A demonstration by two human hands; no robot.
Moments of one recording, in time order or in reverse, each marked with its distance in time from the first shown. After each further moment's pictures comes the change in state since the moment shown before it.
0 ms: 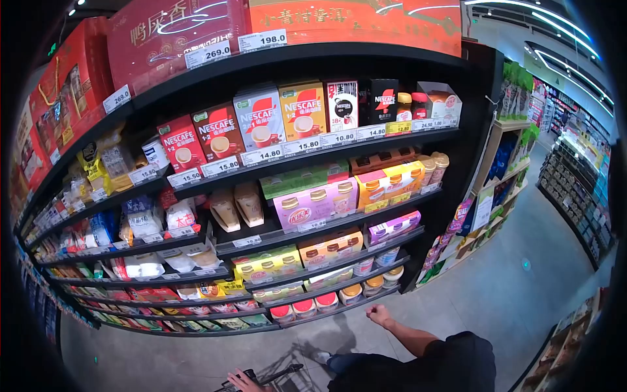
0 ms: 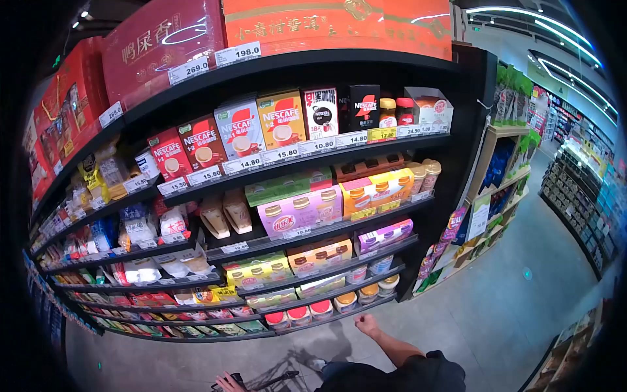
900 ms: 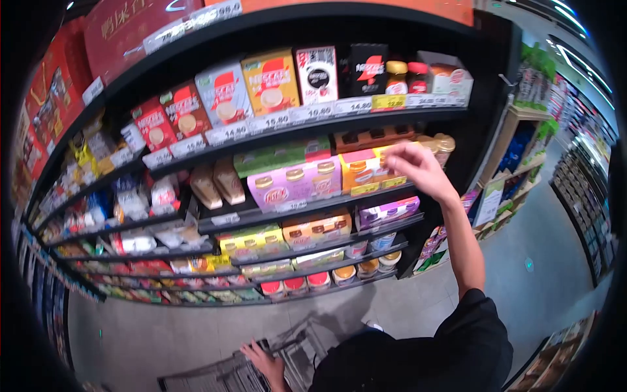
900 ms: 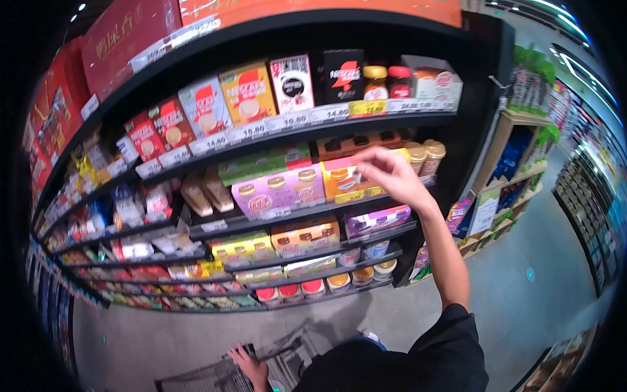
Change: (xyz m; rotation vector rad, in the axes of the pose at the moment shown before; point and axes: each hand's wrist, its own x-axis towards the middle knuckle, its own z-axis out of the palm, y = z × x) left_hand -0.029 0.107 0.075 -0.259 0.079 0.023; right_hand 0.027 -0.400 -0.351 0.303 -0.212 -0.874
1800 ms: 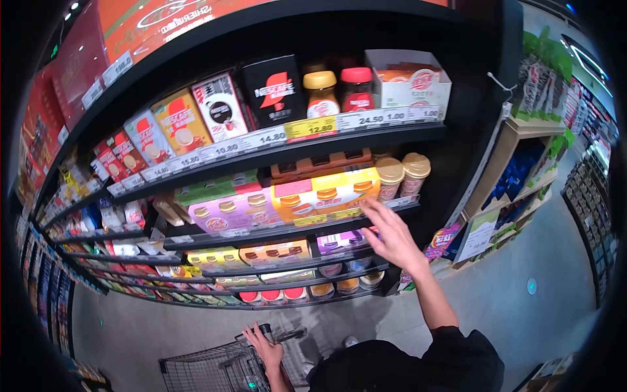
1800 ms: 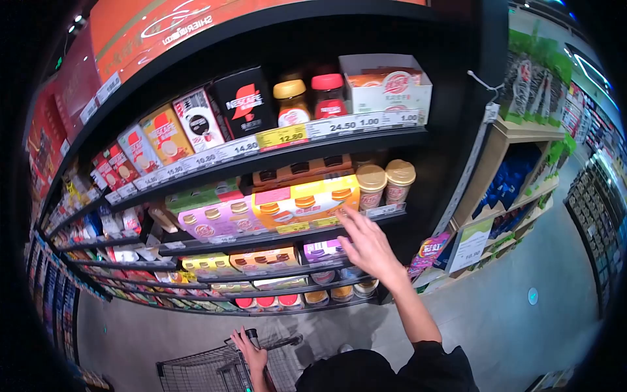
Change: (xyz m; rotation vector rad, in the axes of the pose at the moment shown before) left_hand -0.016 0.186 0.121 -0.061 -0.027 0.070; right_hand -0.068 0.128 -0.102 -0.690 0.058 -0.162
